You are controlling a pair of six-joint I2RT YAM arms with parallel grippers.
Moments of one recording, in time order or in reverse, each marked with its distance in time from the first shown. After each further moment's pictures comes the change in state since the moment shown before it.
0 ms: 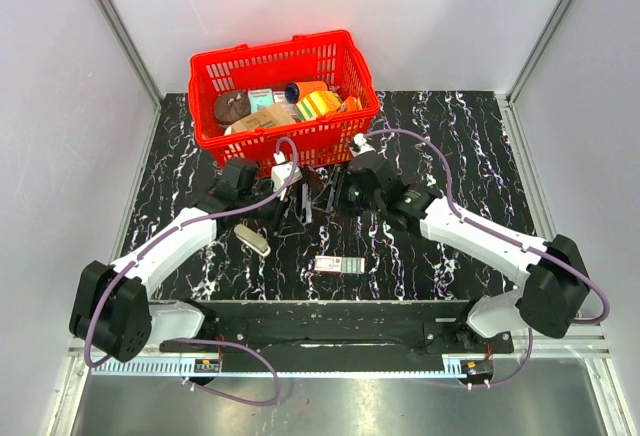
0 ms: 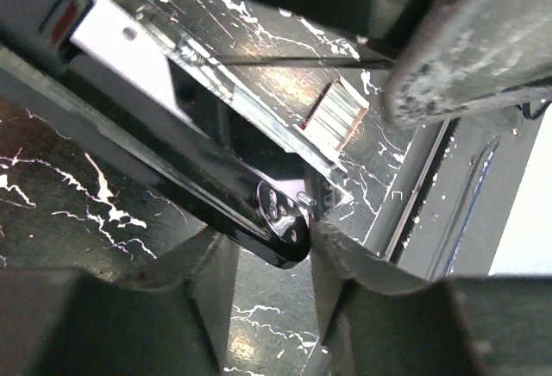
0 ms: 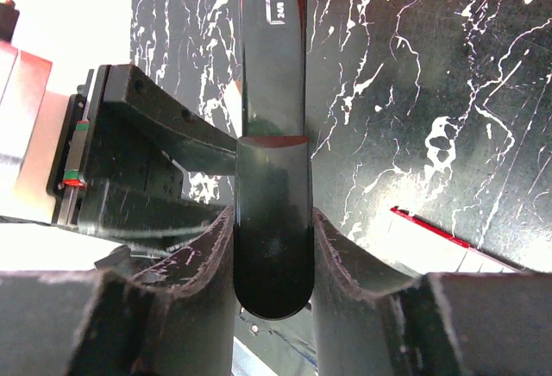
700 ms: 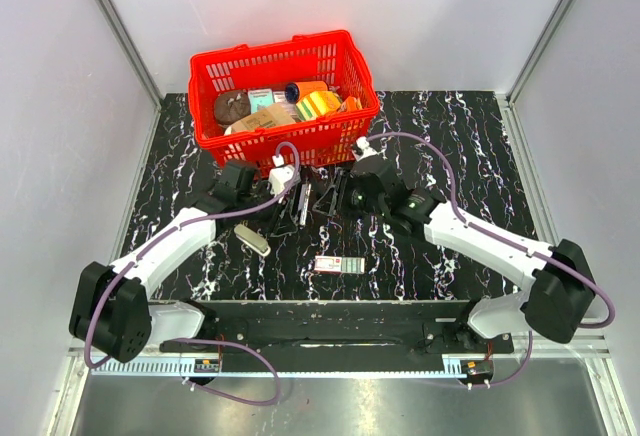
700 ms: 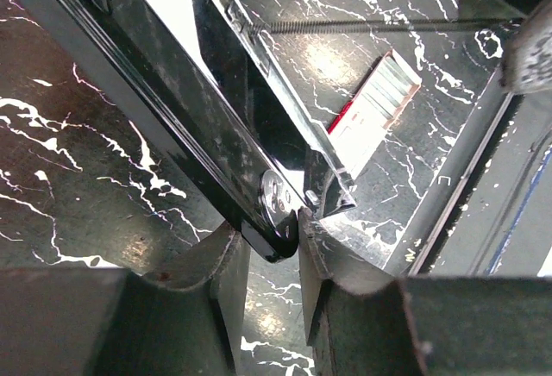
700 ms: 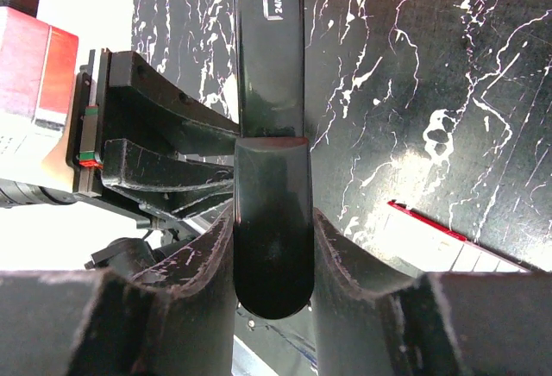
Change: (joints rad) left arm 0.011 -0.004 0.000 -0.063 -0.099 0.068; right arm 0.003 -0.031 -0.038 0.014 0.003 -0.003
